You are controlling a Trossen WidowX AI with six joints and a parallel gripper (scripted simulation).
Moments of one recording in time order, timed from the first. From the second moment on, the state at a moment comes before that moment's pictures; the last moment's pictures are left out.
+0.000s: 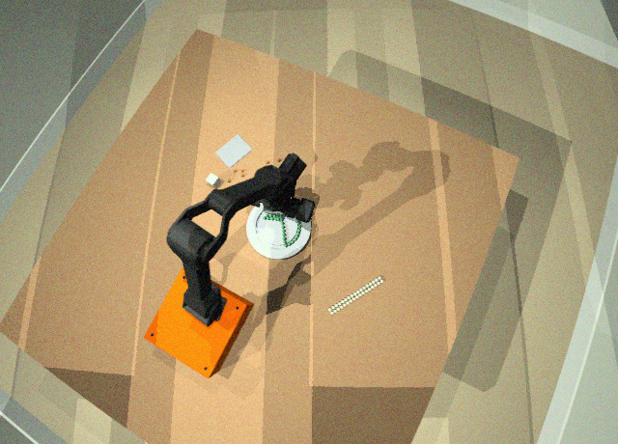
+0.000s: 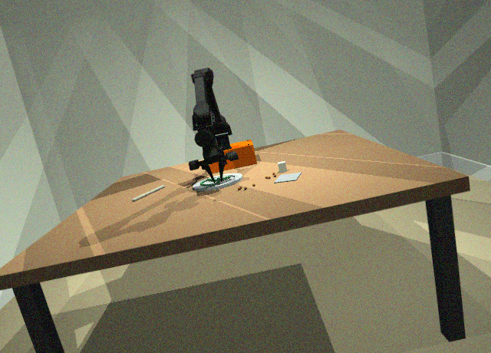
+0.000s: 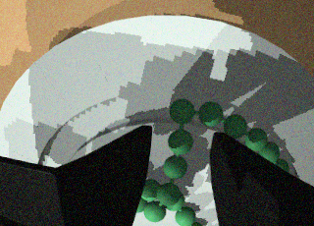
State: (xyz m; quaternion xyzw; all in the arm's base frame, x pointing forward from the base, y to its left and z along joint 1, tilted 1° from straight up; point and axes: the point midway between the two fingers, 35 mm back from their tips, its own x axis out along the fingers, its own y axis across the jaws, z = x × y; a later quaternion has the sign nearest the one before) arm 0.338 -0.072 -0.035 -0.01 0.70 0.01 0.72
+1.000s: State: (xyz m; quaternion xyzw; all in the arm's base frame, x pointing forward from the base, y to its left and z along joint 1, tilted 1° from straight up) arm 0.338 -0.072 -0.035 -0.01 0.70 0.01 0.72
